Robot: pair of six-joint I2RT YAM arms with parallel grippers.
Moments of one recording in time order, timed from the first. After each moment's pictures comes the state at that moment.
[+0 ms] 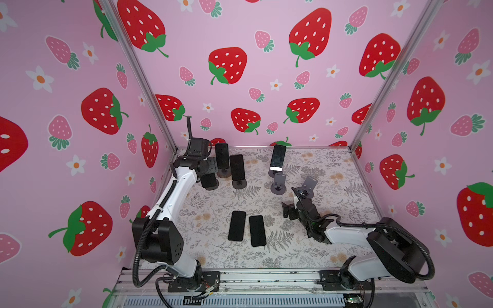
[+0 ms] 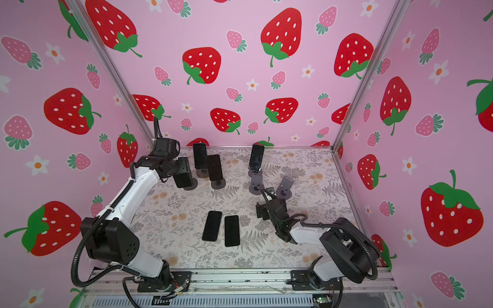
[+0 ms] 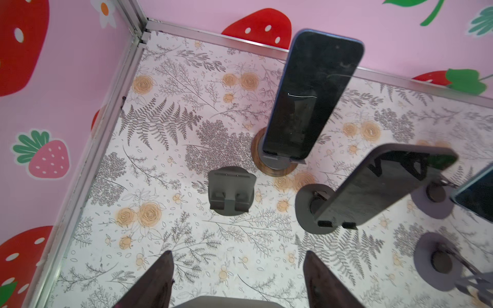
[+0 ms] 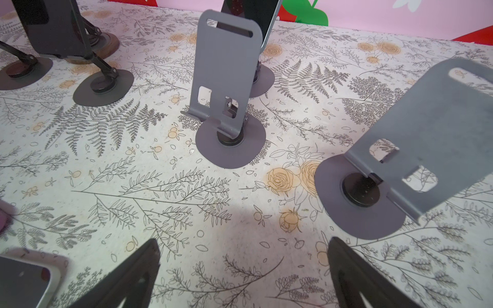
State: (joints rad) left arm -0.13 1.55 1.47 -0.81 -0.17 -0.29; right arm 0.82 1.43 0.44 0.46 0.38 0.23
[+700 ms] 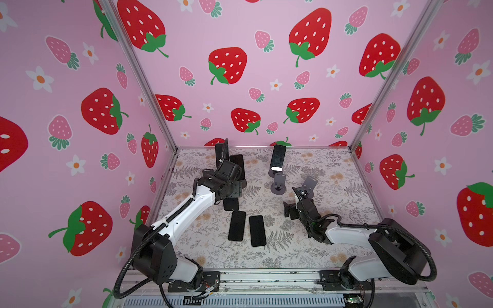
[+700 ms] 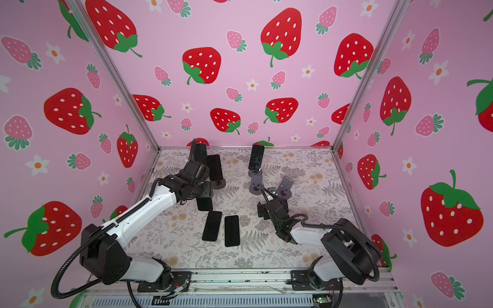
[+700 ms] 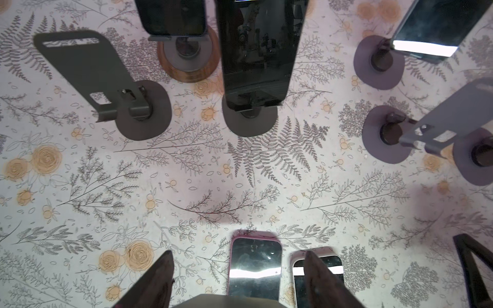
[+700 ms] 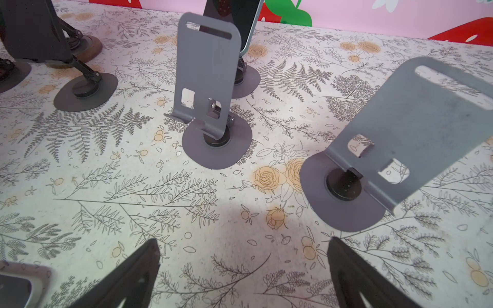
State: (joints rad) left arm -0.49 1.46 1.22 -0.79 -0.20 -0.43; right arm 0.82 1.42 0.44 0.43 0.44 0.25
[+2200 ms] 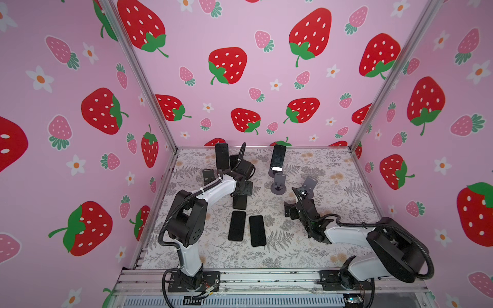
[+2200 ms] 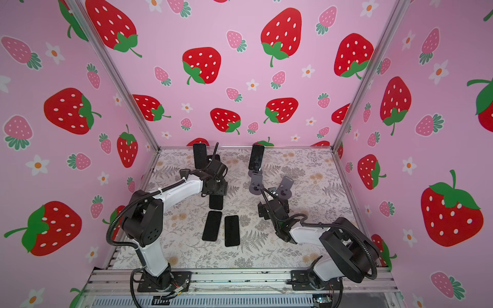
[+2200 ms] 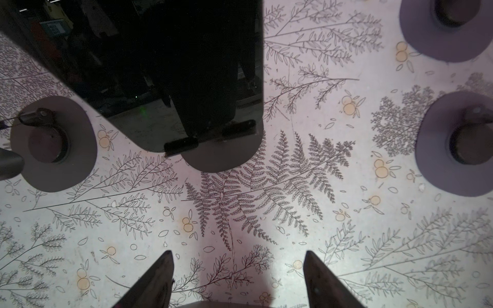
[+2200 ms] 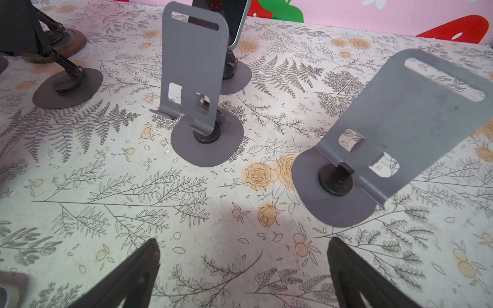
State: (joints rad) left arm -0.50 1.84 1.33 -0.65 -0.19 -0.36; right arm 0.82 1.44 0.44 0.43 0.46 0.25
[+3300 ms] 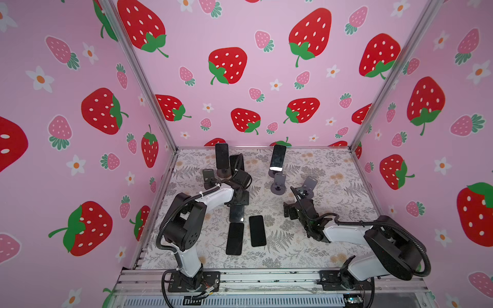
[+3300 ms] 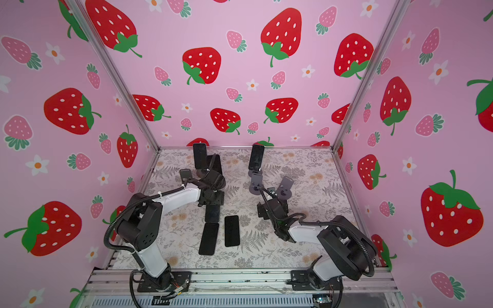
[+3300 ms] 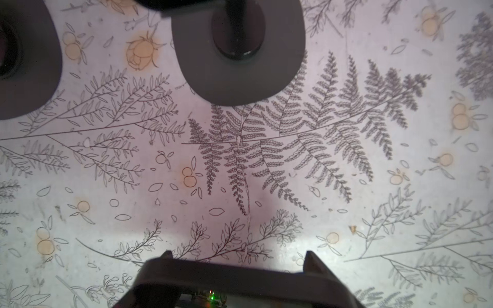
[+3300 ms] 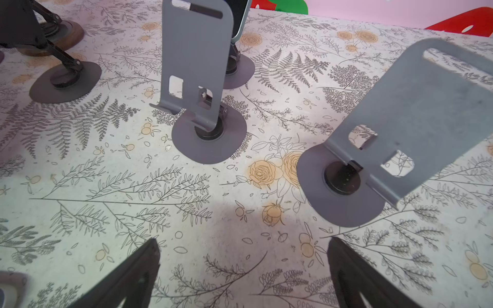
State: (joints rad) left arm -0.50 1.80 1.14 -0.58 -0.17 -0.45; right arm 0.82 1.46 0.46 0.42 0.45 0.26
